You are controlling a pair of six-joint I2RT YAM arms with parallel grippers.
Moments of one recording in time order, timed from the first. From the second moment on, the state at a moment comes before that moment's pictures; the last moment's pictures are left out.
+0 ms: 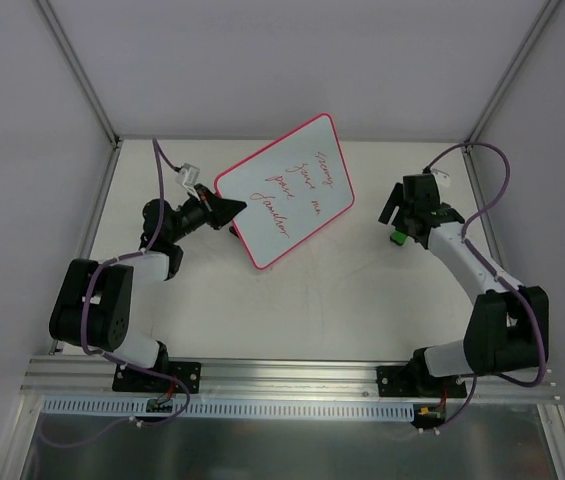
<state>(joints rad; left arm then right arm) -0.14 1.50 0.57 1.05 0.73 -0.64 0.19 1.38 0.98 -0.44 0.32 0.50</state>
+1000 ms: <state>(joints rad) -0.22 1.52 0.48 1.11 0.62 -0.55 0.06 1.83 1.16 -0.41 0.28 0.70</state>
